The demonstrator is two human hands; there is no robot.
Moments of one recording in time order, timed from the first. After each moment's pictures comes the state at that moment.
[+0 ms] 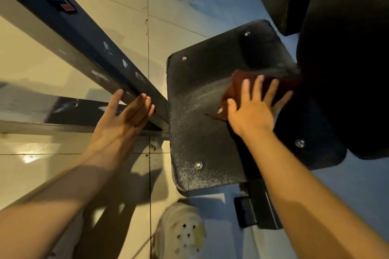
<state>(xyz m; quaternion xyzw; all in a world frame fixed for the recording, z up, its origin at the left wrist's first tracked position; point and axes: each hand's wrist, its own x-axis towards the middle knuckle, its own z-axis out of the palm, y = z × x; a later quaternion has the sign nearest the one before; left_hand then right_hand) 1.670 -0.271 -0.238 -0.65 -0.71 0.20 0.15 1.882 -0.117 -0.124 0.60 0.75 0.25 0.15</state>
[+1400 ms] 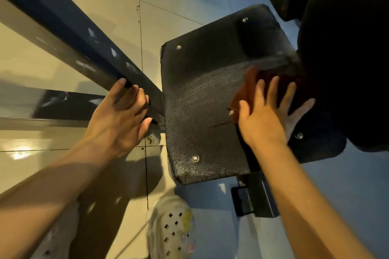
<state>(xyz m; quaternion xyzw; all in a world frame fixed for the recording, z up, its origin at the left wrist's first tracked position) 1.682 -0.261 -0.207 -0.68 -0.68 0.23 0.12 1.912 -0.145 -0.116 0.64 0.71 0.27 0.14</state>
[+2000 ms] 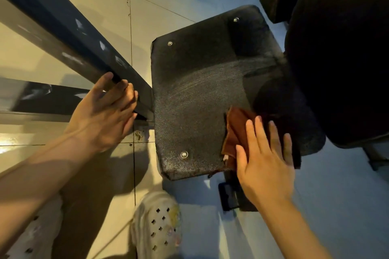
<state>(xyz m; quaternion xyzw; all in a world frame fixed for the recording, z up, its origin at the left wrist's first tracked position) 1.667 -0.266 -0.223 -0.71 -0.67 0.15 0.18 1.970 -0.221 -0.126 0.56 0.79 0.24 0.08</state>
